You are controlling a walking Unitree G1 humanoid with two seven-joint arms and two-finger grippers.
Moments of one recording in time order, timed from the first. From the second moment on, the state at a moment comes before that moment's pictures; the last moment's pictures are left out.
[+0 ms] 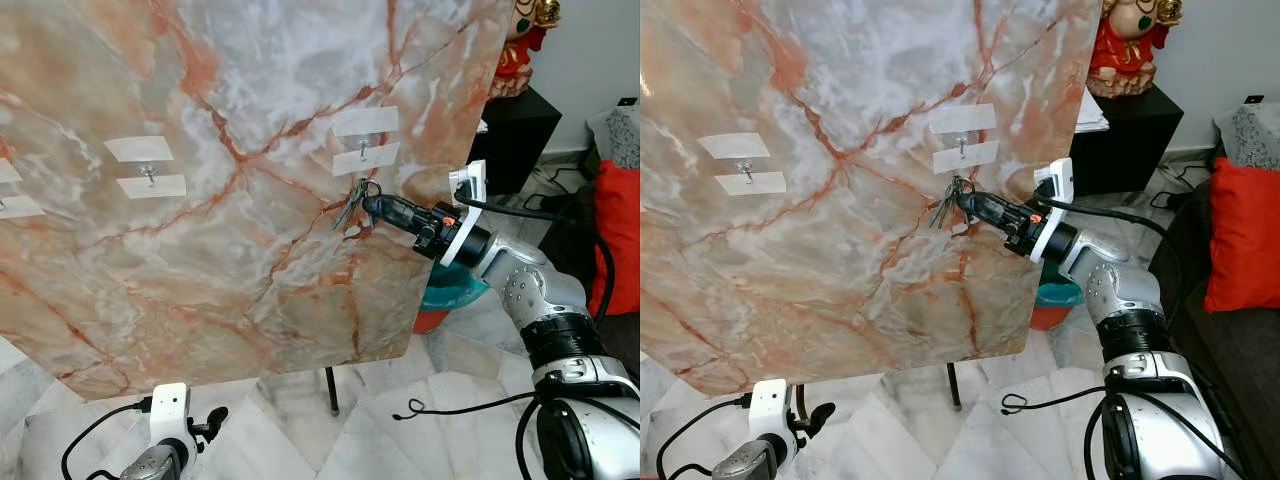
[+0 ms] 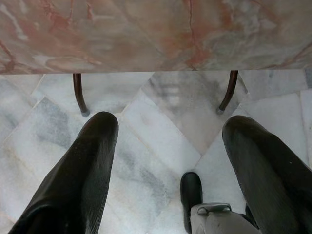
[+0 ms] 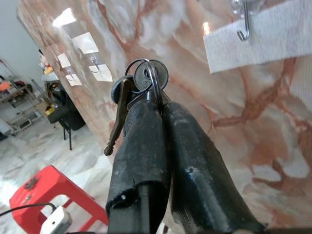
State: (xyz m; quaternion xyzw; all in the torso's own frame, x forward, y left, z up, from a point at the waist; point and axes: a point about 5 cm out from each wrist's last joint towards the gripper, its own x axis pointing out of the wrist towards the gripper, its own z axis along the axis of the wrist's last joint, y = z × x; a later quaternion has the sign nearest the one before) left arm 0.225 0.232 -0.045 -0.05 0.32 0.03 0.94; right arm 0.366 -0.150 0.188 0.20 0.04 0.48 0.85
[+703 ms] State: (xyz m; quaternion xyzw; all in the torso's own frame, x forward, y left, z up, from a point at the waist) left arm 0.223 0.232 -0.046 -0.05 0.33 0.03 0.94; right arm 0.370 -0.152 0.187 0.23 0.05 0.47 0.85
